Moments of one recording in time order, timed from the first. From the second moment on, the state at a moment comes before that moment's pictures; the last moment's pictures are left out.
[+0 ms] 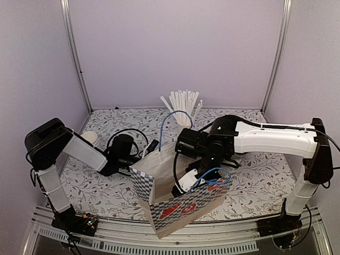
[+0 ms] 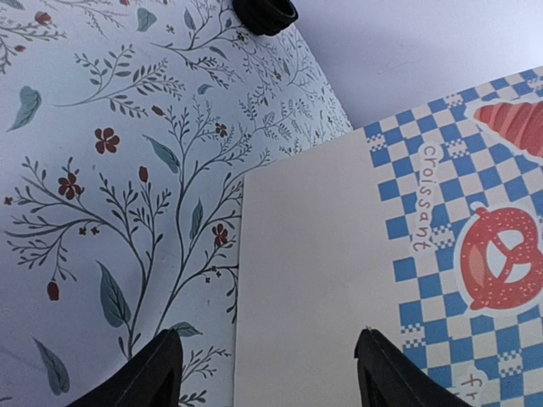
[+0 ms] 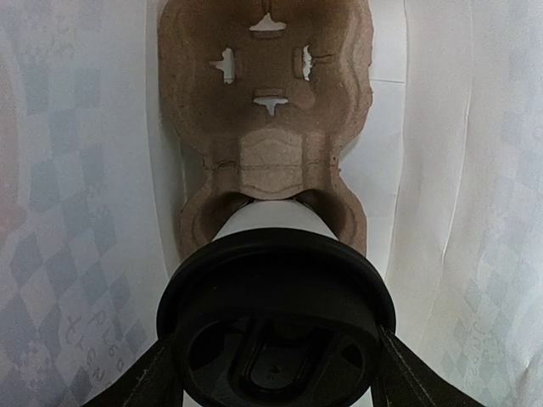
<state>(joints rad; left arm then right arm) -0.68 1.82 0.66 0.66 0.78 -0.64 1.18 1.78 1.53 -1.22 -0.05 -0.93</state>
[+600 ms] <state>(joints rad) -0.68 1.58 0.66 0.39 0.69 -0.54 1.16 1.82 1.57 -1.24 -0.07 -0.90</state>
